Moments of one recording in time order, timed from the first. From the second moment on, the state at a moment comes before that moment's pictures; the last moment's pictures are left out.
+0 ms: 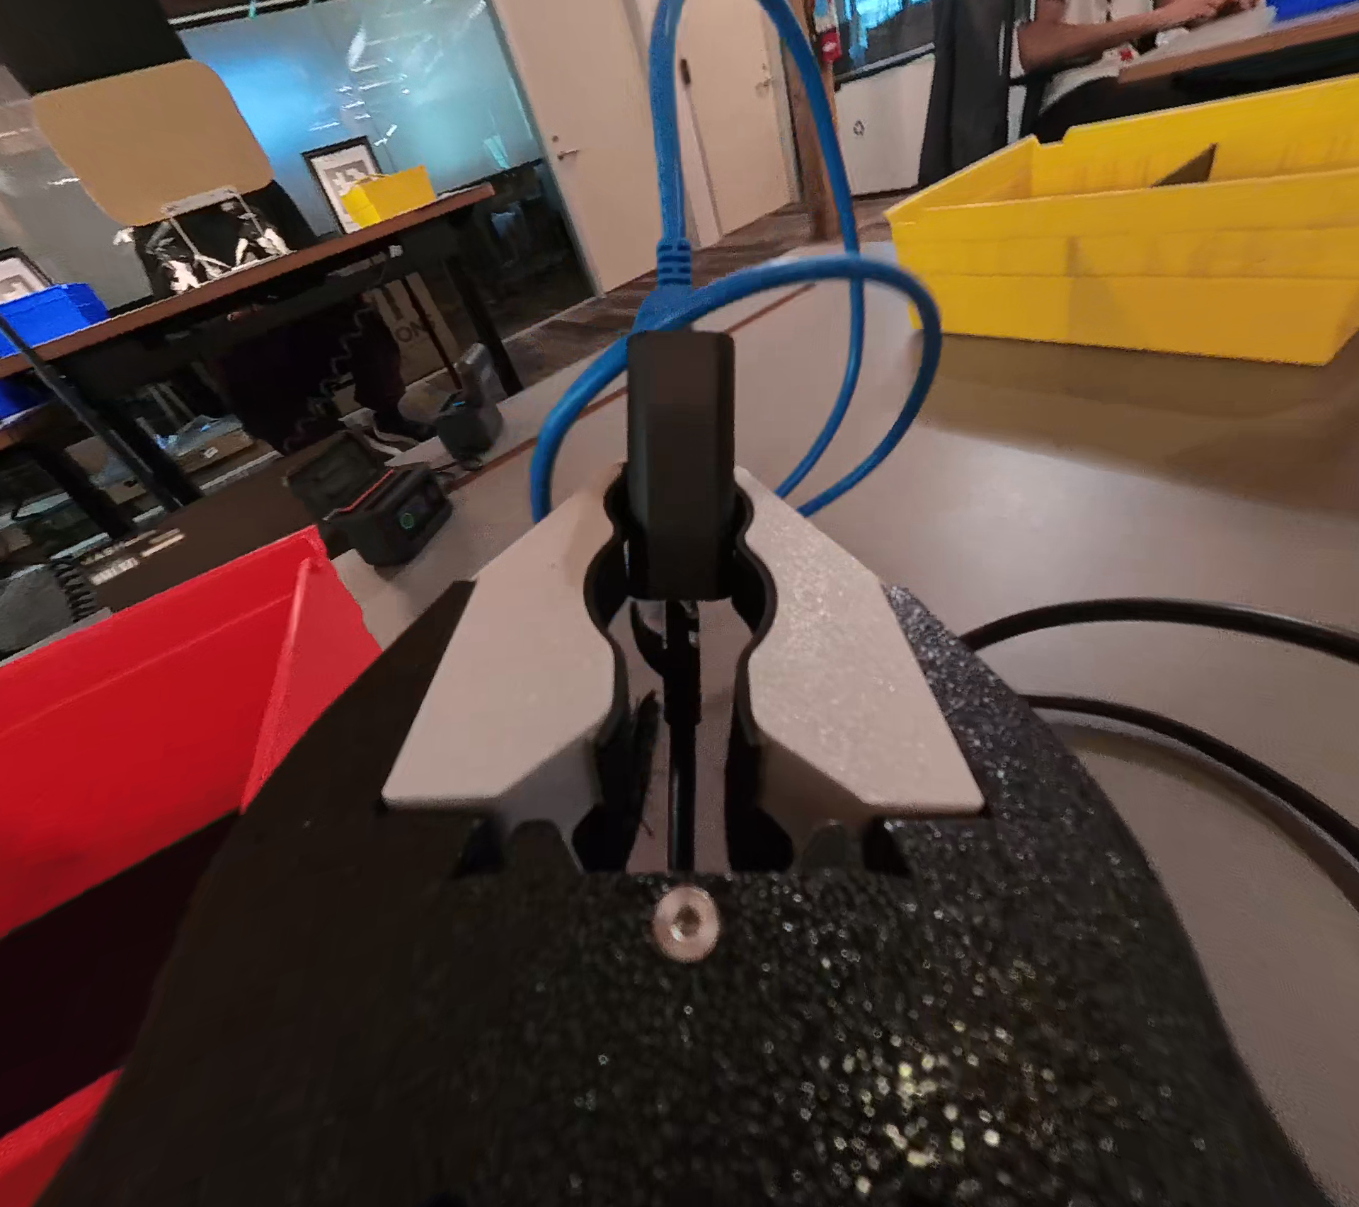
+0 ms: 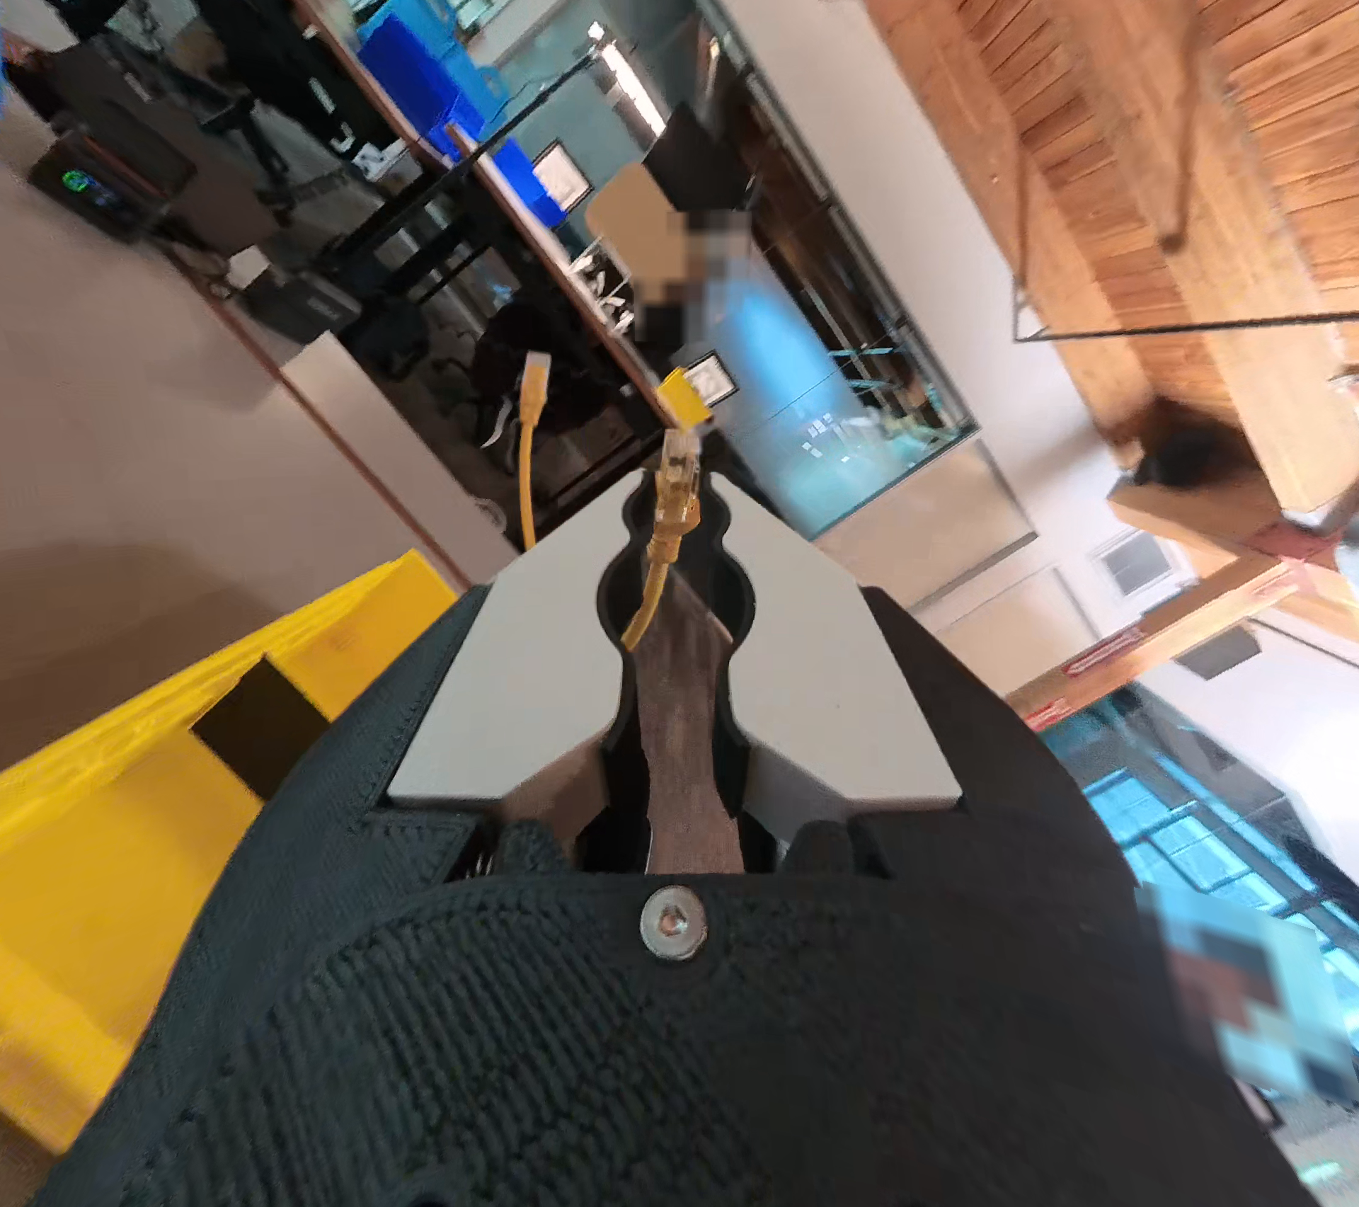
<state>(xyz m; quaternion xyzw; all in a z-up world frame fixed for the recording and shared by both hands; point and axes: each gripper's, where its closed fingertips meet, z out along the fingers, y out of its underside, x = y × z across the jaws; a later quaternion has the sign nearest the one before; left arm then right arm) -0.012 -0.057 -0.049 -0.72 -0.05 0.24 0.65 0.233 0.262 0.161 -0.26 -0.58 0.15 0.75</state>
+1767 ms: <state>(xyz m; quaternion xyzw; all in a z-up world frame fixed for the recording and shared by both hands) 0.056 -0.012 -0.132 -0.82 0.19 0.25 0.48 0.134 0.010 -0.018 -0.09 -0.84 0.33 0.41</state>
